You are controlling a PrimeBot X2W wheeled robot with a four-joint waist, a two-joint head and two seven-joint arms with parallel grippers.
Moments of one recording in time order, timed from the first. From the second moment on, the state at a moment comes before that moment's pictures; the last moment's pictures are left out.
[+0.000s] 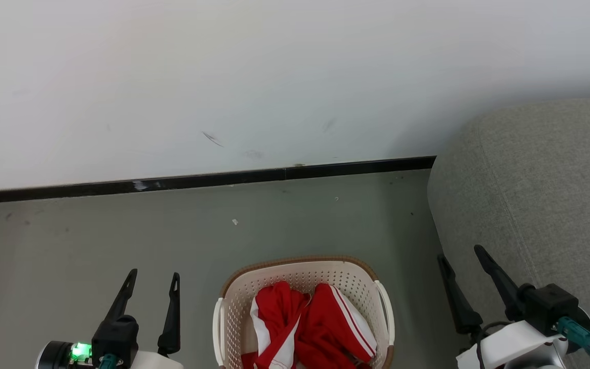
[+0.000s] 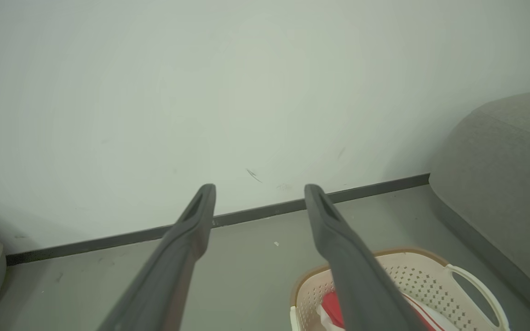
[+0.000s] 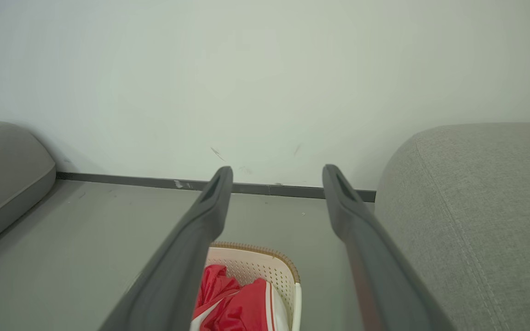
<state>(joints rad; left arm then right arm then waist) -0.02 0.07 -0.15 0.17 -0.13 0.13 -0.25 0.02 -0.04 0.05 0.07 0.07 0.13 -0.25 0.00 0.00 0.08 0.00</state>
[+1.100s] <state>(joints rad) -0.24 0.07 -0.27 0.35 -0.04 0.06 -0.25 -0.13 -0.04 0.03 -0.05 0.05 0.13 -0.25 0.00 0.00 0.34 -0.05</state>
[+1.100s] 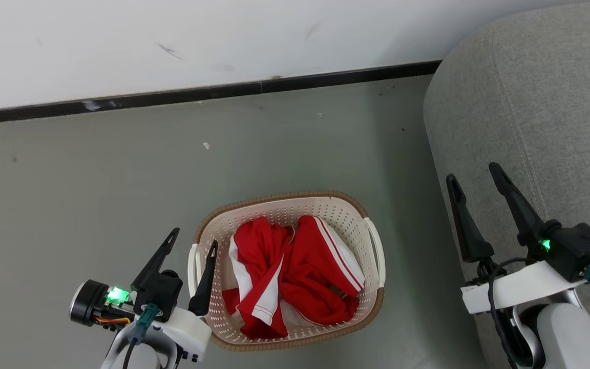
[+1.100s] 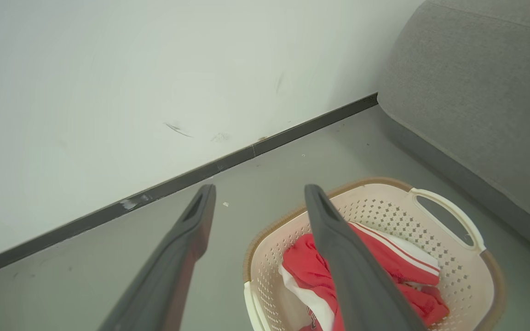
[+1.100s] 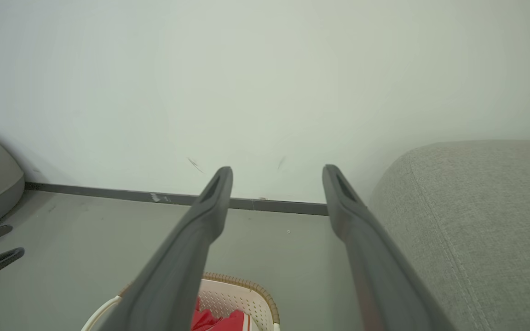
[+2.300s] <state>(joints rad) -0.50 0.06 -0.35 0.60 0.00 0.01 -0.25 -0.42 -0.04 0.05 -0.13 0.08 0.13 -0.26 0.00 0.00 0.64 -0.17</state>
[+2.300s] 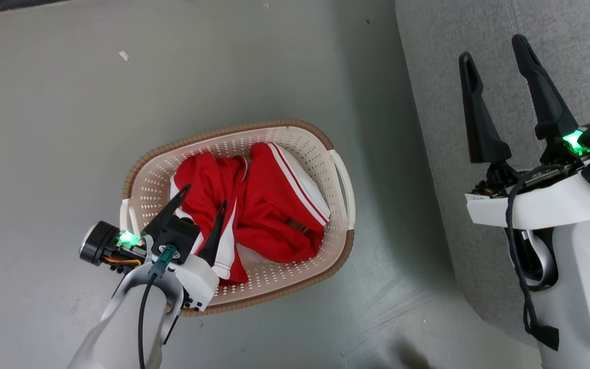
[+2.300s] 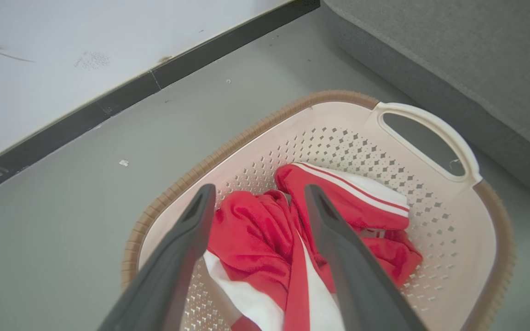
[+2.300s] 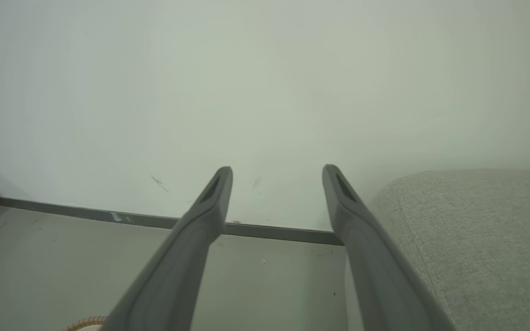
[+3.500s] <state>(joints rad) -0.67 0.11 -0.28 0.76 0.00 0.05 -0.25 -0.63 -0.05 0.08 -0.16 0.15 0.13 -0.26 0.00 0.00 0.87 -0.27</state>
